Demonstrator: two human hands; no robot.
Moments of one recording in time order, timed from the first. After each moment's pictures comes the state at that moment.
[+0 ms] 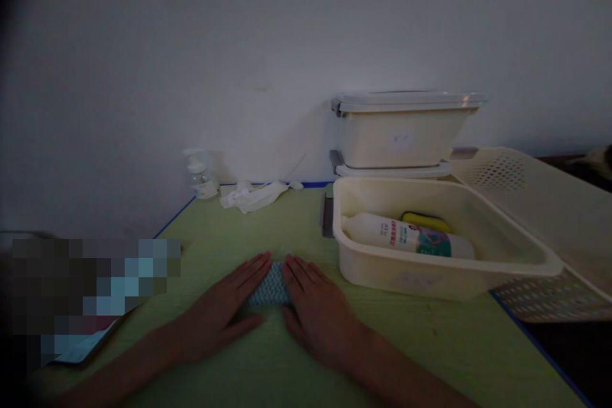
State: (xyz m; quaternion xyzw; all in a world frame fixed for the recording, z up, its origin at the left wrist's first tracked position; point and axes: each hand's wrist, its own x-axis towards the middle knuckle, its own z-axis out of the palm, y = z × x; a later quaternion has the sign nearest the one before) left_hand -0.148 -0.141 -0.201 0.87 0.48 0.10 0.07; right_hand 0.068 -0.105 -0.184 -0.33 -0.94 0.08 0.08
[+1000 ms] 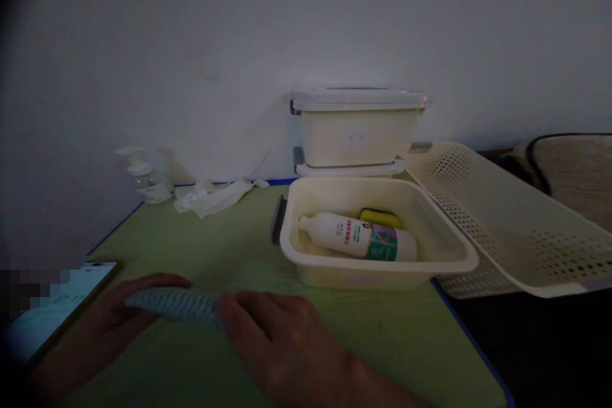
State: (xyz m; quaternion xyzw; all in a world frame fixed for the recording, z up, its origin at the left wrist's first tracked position) left_hand -0.158 -0.142 -0.158 0.74 0.53 0.37 0.20; right_hand 0.103 -0.127 -0.131 -0.23 -0.91 -0.01 0.36
